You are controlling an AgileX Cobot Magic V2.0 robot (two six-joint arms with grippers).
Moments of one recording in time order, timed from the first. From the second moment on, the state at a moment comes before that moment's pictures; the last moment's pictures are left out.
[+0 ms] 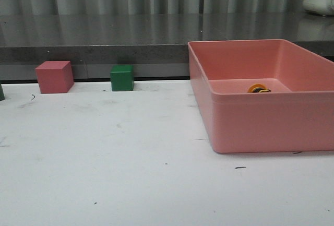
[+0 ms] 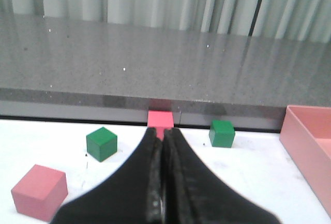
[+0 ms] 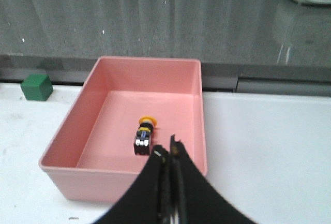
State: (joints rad) left arm -0.02 0.33 -0.70 -0.03 0.61 -0.07; right arm 0.05 0.40 -0.66 0.07 0.62 -0.01
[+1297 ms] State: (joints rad) left arm -0.18 0.55 -0.77 -0.15 0.67 0.09; right arm 0.05 0.58 -0.66 0.06 0.68 -0.01
